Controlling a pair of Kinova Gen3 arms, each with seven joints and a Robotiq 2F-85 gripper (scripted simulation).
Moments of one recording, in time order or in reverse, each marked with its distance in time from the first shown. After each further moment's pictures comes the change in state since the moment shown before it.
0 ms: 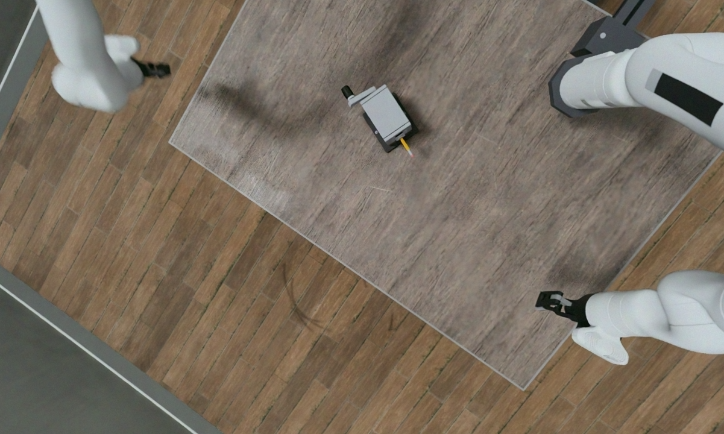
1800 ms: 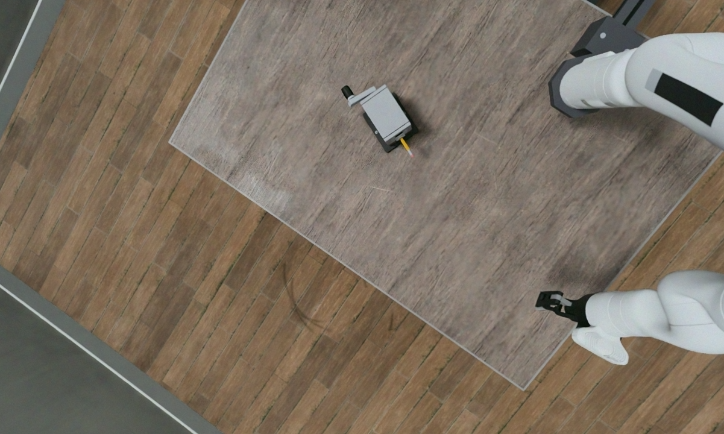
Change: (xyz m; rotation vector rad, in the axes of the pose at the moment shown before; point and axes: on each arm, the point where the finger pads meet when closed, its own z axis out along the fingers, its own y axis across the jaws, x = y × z) left arm 0.000 0.000 0.000 0.000 0.000 0.000; right arm 0.402 0.000 0.051 -0.458 0.186 1.187
